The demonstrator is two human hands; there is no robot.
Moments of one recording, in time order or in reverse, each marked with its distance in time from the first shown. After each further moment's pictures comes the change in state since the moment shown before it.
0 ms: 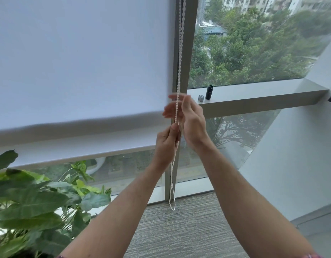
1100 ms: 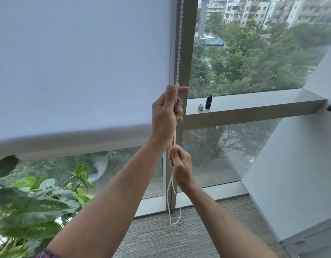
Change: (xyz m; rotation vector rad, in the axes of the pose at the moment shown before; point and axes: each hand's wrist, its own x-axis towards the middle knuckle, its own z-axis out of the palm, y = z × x) left_hand 0.042 0.096 0.023 -0.099 -0.006 0.156; right_hand -0.064 0.099 -0.006 -0.206 0.085 0.100
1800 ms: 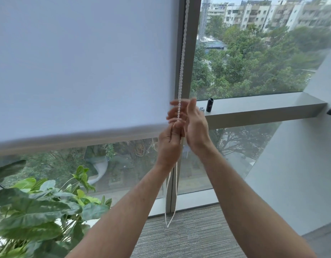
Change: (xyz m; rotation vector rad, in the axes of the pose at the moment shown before) left_hand -0.036 -0.057 -0.013 0.217 0.074 0.065; right_hand 0.065 -0.121 -0.012 0.232 -0.102 -0.073
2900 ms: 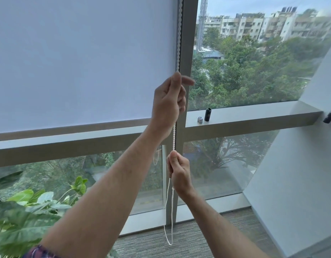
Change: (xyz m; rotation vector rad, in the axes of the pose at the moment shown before) left_hand 0.077 0.103 0.012 -0.157 -0.167 0.098; right_hand -0.059 0.092 0.005 -0.126 0.094 0.036
